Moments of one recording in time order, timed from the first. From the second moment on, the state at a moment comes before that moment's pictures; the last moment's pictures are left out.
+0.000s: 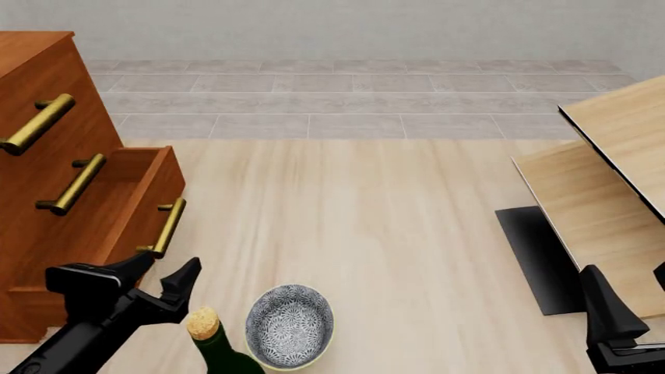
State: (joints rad) left arm -0.27 1.38 0.00 -1.04 -0.10; right arm 0.04 0.00 0.00 0.00 -0.04
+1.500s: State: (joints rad) left arm -0.11 1.74 -0.09 -1.22 -0.06; right arm 0.04 0.00 0.00 -0.01 -0.06
